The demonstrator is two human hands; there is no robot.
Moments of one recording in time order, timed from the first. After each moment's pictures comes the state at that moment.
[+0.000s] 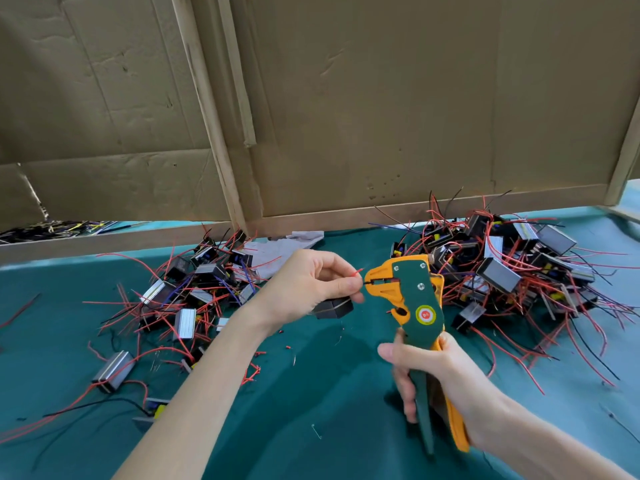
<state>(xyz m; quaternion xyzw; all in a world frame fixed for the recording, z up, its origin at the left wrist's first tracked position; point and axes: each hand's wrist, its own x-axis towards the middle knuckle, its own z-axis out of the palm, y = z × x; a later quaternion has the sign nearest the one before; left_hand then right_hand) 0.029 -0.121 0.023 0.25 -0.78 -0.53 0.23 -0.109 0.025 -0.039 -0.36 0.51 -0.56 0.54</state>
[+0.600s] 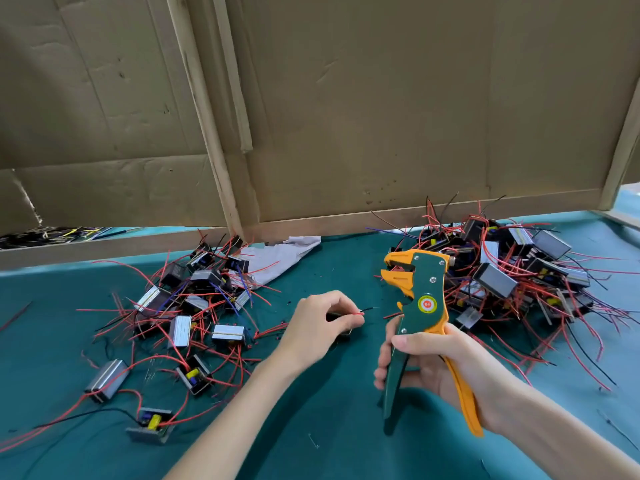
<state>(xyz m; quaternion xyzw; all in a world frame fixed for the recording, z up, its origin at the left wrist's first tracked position) 0.008 -0.128 -0.052 0.30 -0.81 -0.41 0.28 -0.138 0.009 -0.042 -0.37 0.42 -0.57 0.61</state>
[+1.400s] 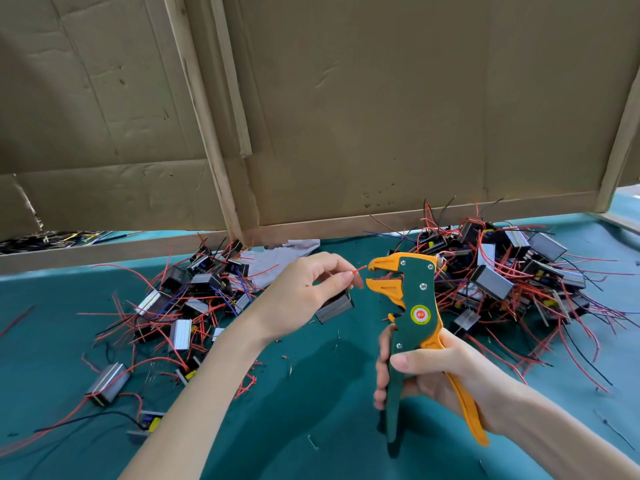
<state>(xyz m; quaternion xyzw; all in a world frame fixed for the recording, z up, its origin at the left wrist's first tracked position) 0.028 -0.115 0.031 0.24 -0.86 -0.39 0.24 -0.135 0.014 -0.032 -0.42 0.38 -0.54 0.63</state>
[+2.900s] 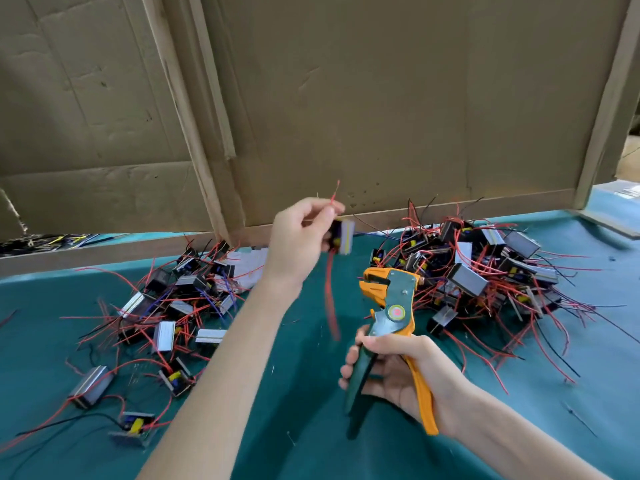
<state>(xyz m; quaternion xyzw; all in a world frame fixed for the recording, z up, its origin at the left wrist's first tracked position) -0.025 -0.123 0.056 0.30 -0.71 -0.43 0.47 -0.118 0.014 -0.040 -0.24 0.36 -0.60 0.67</state>
